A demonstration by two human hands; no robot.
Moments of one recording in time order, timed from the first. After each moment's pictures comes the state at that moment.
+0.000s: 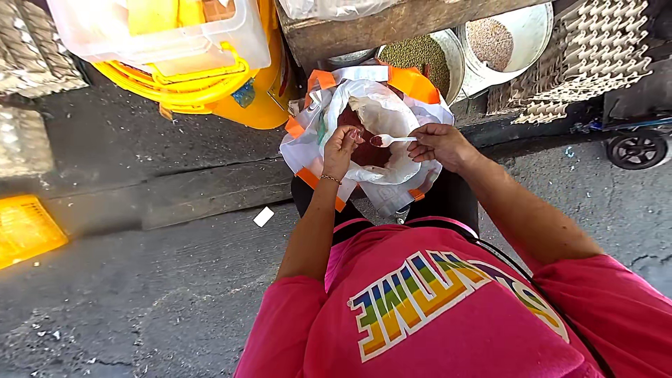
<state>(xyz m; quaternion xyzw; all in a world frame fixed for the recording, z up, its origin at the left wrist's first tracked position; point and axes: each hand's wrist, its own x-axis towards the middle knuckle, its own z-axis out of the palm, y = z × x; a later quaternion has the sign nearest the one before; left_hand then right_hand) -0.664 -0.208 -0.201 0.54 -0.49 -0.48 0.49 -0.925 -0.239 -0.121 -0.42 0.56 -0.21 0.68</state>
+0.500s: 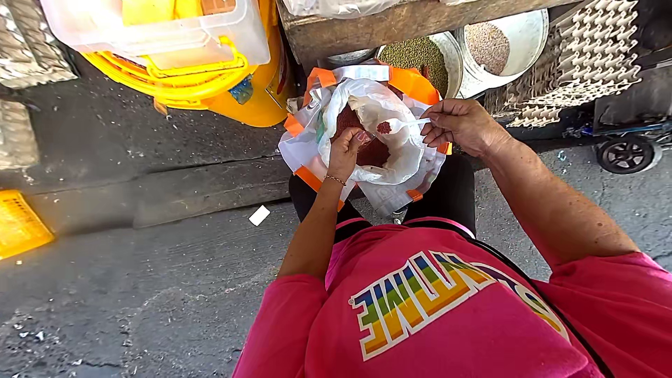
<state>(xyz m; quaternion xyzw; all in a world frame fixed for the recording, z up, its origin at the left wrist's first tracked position) -0.676 -0.206 -0.208 0.52 -0.52 -0.47 0.49 -0.933 -0.263 -0.068 -0.53 0.53 -0.20 0.63</state>
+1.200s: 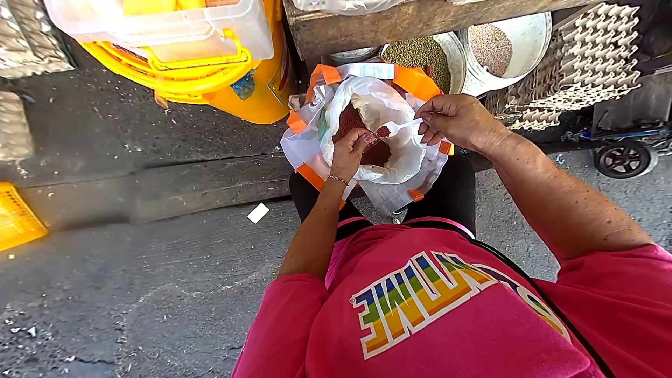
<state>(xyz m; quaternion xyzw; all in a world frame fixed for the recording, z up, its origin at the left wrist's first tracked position) -0.679 -0.201 -0.206 0.51 -0.53 -0.45 0.50 -0.903 -0.267 -0.040 -0.67 0.55 -0.07 0.50</state>
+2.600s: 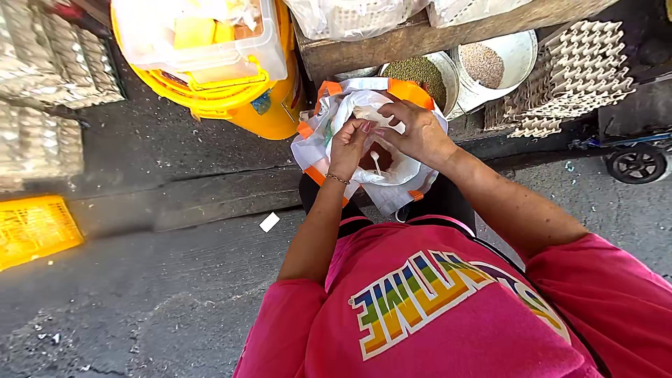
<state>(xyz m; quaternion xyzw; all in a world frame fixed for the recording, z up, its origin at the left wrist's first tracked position) -0.679 -0.196 -0.126 0.46 -0.47 -0.50 0.57 -0.857 -0.229 -0.044 -0.82 0.45 -0.19 0.30</state>
